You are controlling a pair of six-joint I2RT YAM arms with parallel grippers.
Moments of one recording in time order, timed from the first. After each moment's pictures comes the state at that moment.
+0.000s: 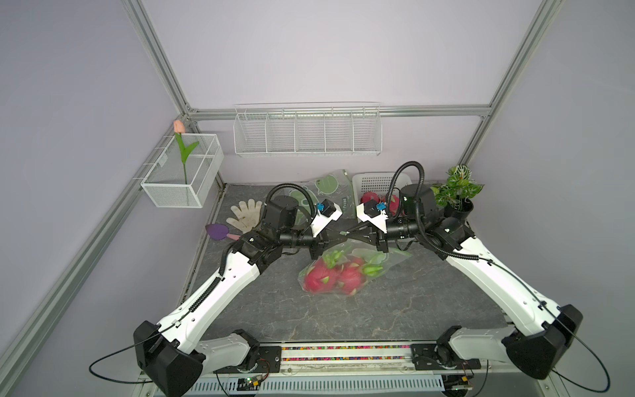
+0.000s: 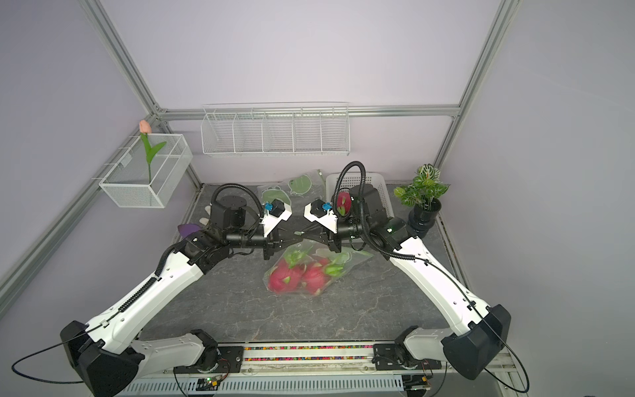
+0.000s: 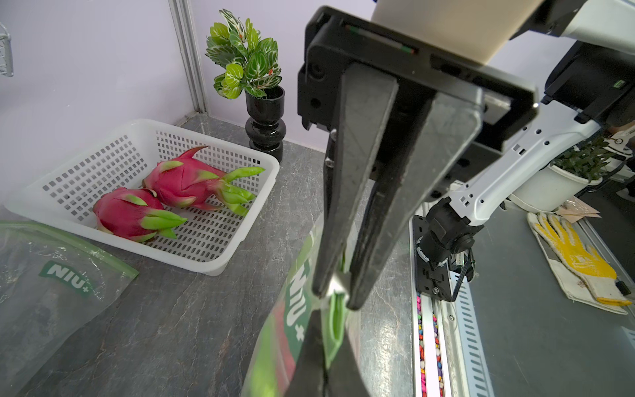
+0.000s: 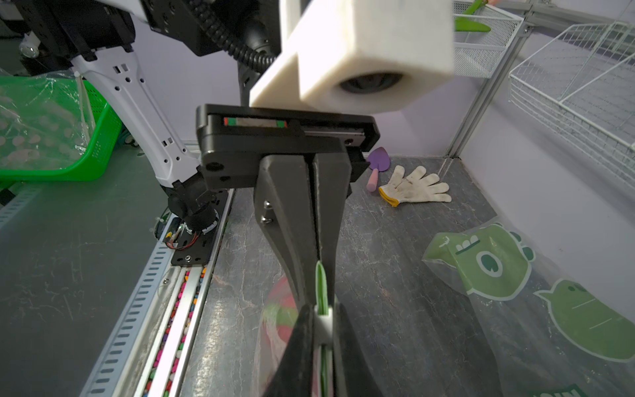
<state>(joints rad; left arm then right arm) -0.64 1.22 1.19 -0.42 0.76 0.16 0.60 1.31 1.34 -0.54 -0.84 -0.48</state>
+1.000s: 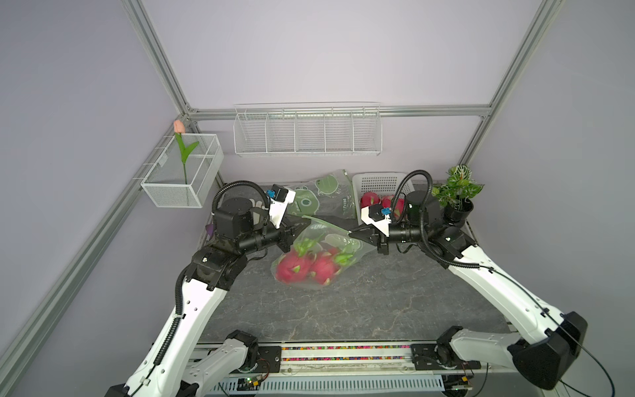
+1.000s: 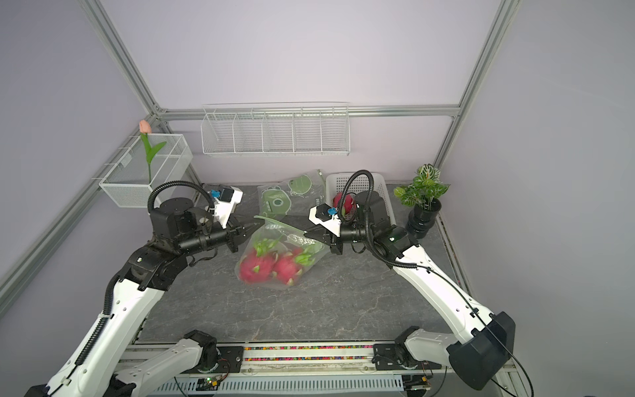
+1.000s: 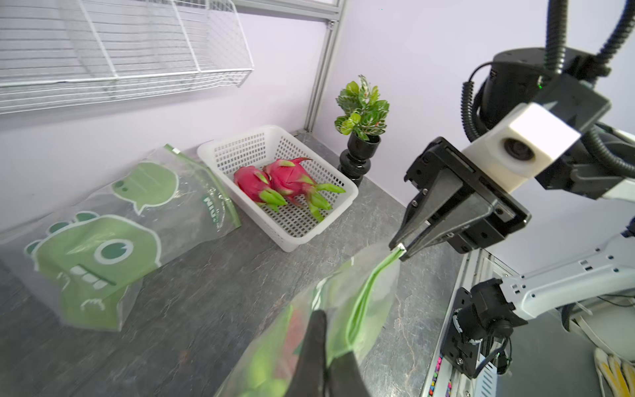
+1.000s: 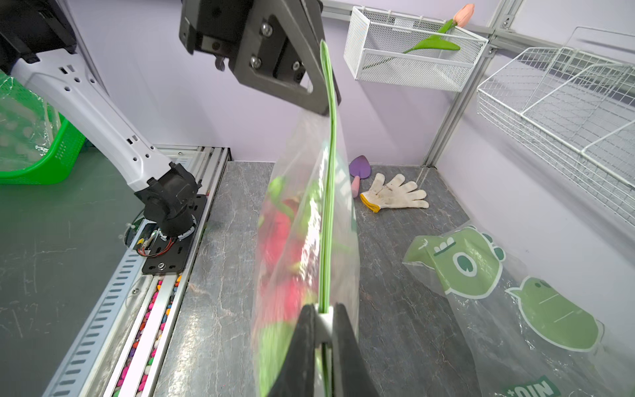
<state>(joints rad) -0.40 0.99 1.27 -0.61 0.57 -0.10 0.58 1.24 1.19 -0.36 -0.81 -0.44</state>
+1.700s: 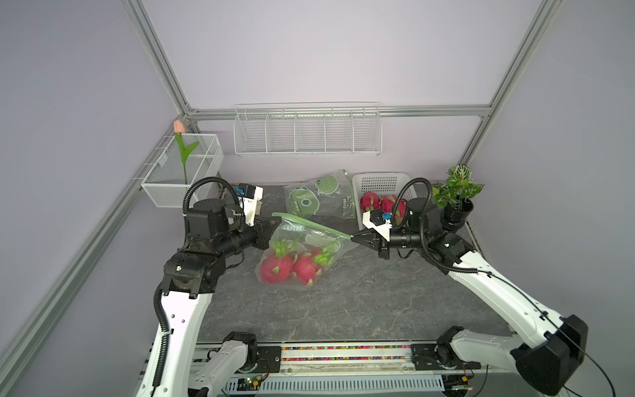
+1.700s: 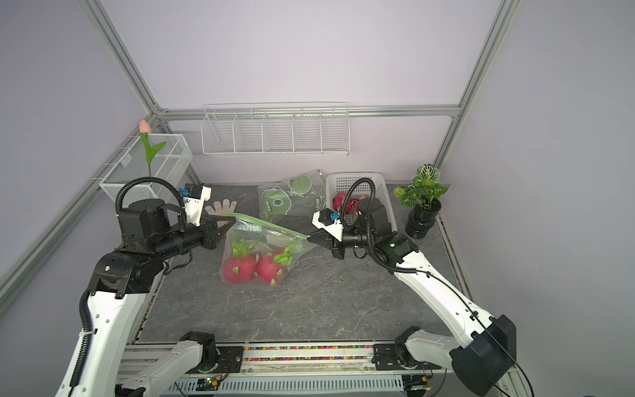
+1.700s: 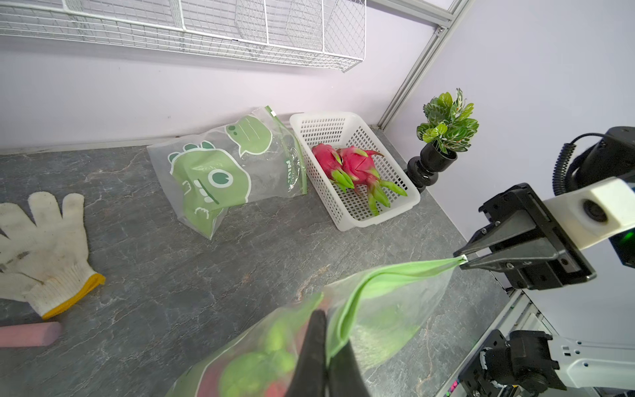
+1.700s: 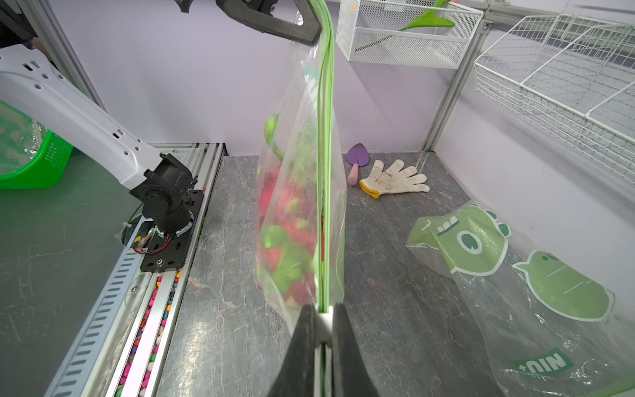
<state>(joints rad) -0.19 0.95 1.35 -0.85 0.51 -0.15 0.57 1.21 1.09 -0.30 -0.79 -0.40</state>
